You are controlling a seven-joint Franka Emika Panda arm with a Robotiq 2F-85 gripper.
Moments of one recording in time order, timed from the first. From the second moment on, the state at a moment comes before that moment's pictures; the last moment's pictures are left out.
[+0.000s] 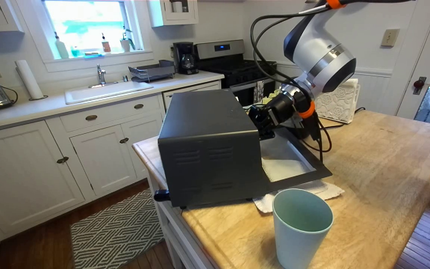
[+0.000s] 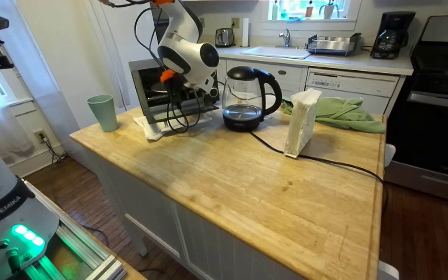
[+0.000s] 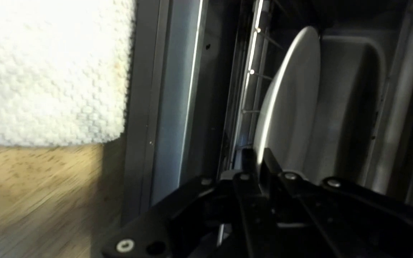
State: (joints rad) arm -0.09 0.49 -0.04 -1.98 1.37 2.14 -0.78
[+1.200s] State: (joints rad) arm -0.09 0.48 -0.05 -1.96 1.37 2.11 -0.67
